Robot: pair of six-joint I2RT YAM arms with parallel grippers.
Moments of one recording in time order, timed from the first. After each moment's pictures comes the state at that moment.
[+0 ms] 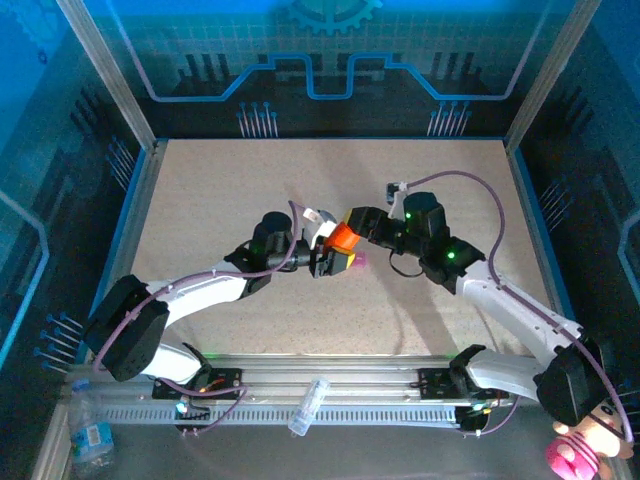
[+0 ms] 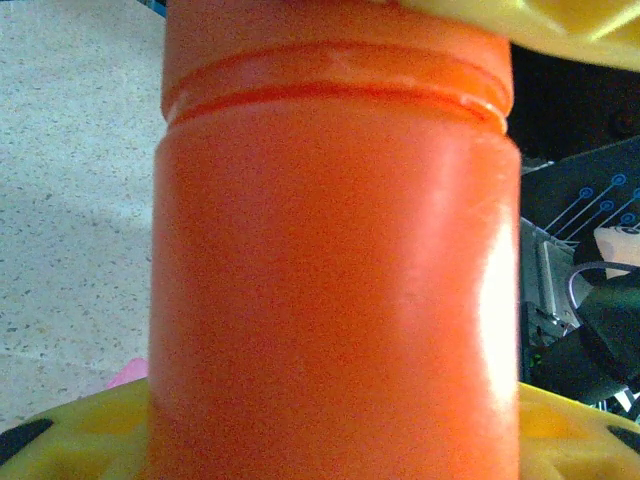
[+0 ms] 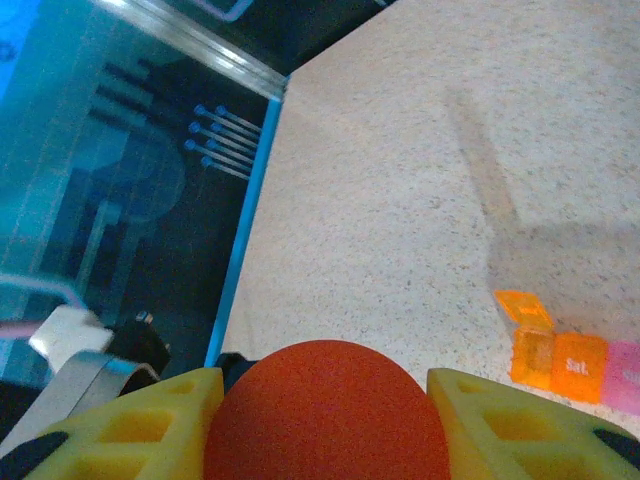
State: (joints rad) left arm -0.64 1.43 0.73 0.39 0.56 -0.25; right arm 0.54 1.15 0.87 -0.11 -0.29 0.85
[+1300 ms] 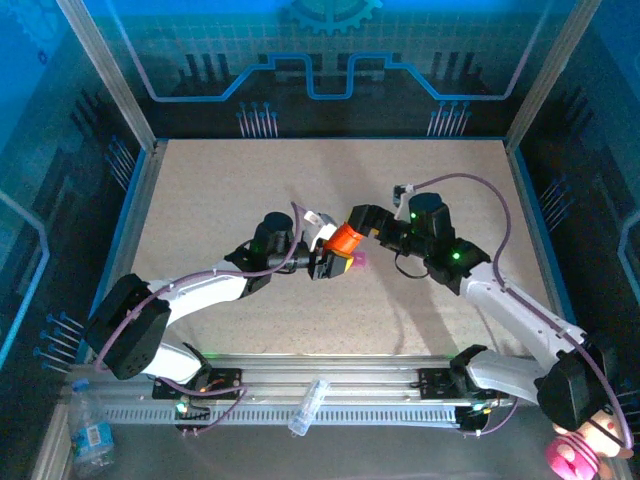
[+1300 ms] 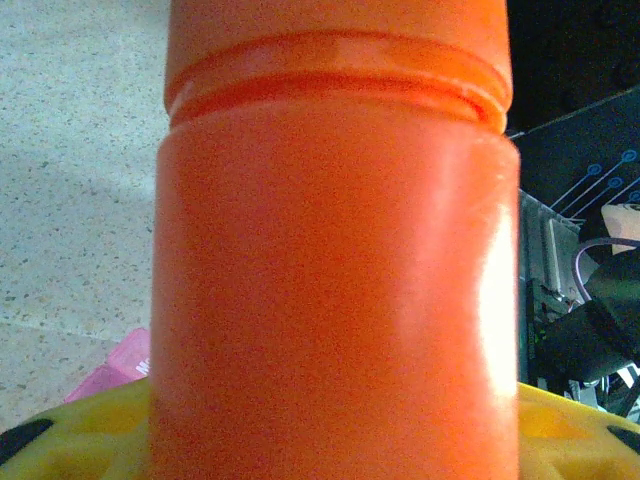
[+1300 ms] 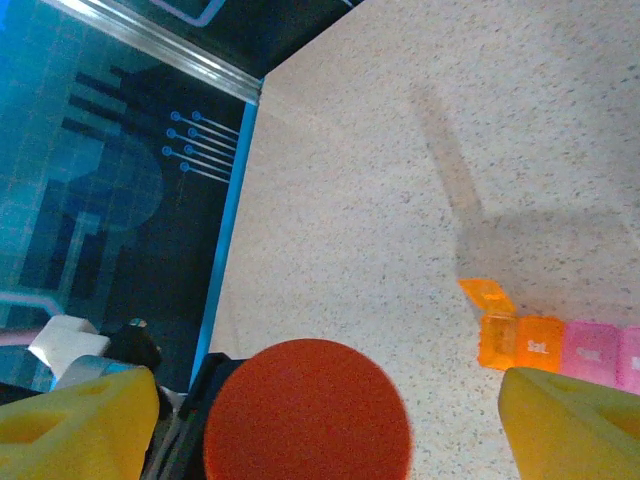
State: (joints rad) left arm -0.64 1.44 0.73 0.34 0.58 -0.22; right arm 0.53 1.13 0.87 -0.19 -0.25 0.89
